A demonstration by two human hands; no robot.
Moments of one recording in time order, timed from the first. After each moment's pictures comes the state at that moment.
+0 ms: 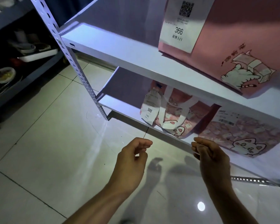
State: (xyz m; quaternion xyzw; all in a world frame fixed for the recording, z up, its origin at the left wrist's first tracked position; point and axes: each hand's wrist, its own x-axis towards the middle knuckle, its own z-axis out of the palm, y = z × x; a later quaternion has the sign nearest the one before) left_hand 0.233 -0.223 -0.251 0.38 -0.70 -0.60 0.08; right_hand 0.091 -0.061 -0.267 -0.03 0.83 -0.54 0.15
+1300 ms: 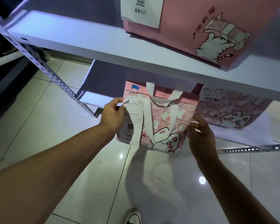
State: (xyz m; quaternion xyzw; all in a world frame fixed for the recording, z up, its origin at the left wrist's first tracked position) left_hand 0.141 -0.303 -0.284 0.42 -0.72 -0.55 0.05; right_hand 0.070 -0.058 -0.293 0.03 0.83 -0.53 0.19
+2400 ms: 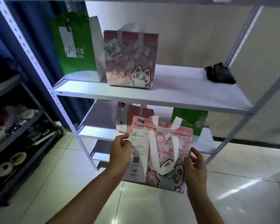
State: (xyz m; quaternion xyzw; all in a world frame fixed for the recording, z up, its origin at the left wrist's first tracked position) left_hand 0.270 -0.101 0.216 0.36 -0.68 -0.62 0.14; right_hand 0.214 0.110 0.157 0.12 0.72 -0.68 0.03
